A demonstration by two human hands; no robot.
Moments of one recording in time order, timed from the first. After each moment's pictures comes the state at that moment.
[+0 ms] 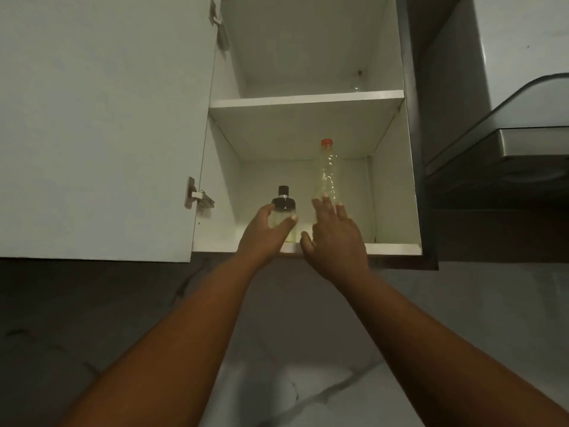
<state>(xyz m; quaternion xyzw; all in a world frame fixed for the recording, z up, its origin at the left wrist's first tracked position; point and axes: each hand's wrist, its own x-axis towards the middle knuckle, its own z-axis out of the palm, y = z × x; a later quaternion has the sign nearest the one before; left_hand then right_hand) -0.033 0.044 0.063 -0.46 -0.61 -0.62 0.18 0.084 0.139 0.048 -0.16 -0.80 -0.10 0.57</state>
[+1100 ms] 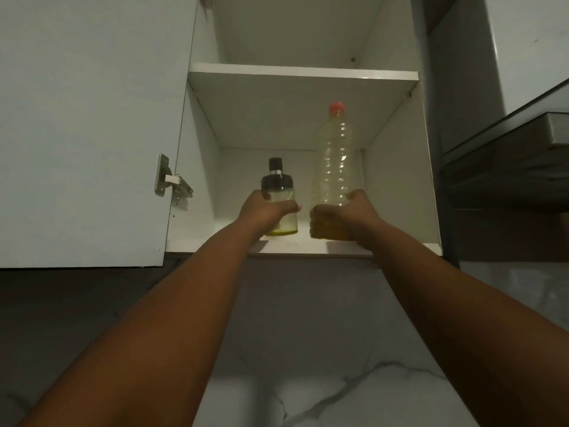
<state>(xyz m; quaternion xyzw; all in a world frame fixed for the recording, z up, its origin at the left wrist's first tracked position) -0.092 0.091 0.114 -0.50 -0.57 -0.65 0.06 0.065 0.170 0.107 -0.08 -0.67 0.55 0.49</state>
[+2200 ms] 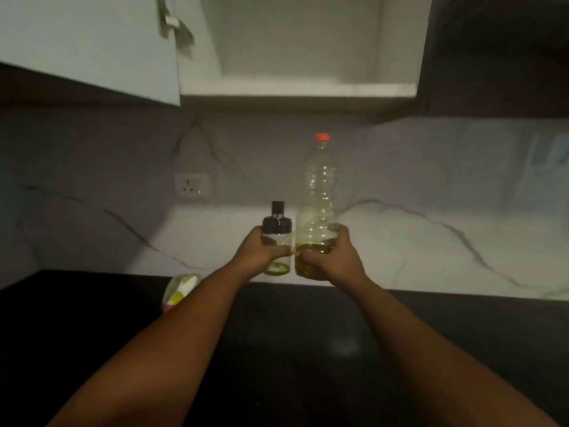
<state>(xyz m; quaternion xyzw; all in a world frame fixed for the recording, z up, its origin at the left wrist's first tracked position) 0.001 0.005 -0.215 -0.38 -0.70 -0.58 -0.15 0.148 0.121 -0.226 -0.23 -0.78 0.43 0.39</state>
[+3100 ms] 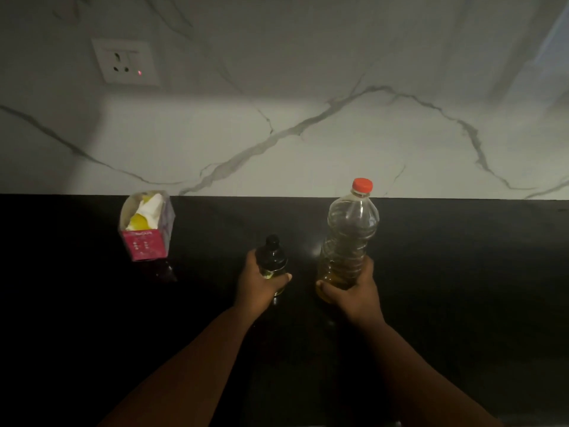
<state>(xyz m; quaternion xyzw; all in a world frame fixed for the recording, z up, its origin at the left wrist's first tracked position) 0.009 0.014 -0.467 -0.28 -0.73 -0.57 -0.25 0.188 0.125 -0.465 -0.41 -0.70 0.49 0.33</state>
